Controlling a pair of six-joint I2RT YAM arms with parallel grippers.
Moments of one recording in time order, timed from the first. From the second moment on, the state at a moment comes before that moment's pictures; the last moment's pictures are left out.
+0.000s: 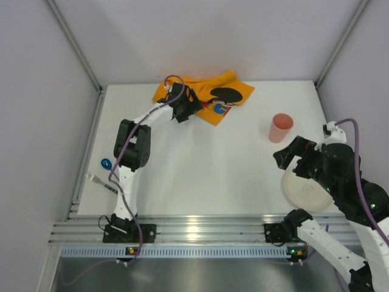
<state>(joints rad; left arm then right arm) -0.36 2.23 1.76 -0.30 0.03 -0.82 0.45 0.64 1.19 -1.07 0.18 0.61</state>
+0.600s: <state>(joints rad) -0.43 2.53 2.16 -0.30 0.03 -0.93 0.45 0.61 1.24 -1.24 0.33 0.74</state>
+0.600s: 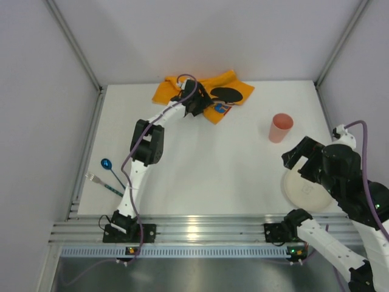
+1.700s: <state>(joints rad) -0.33 1.96 1.47 -0.77 0.12 -0.35 0.45 1.51 1.40 -0.63 -0.04 0.52</state>
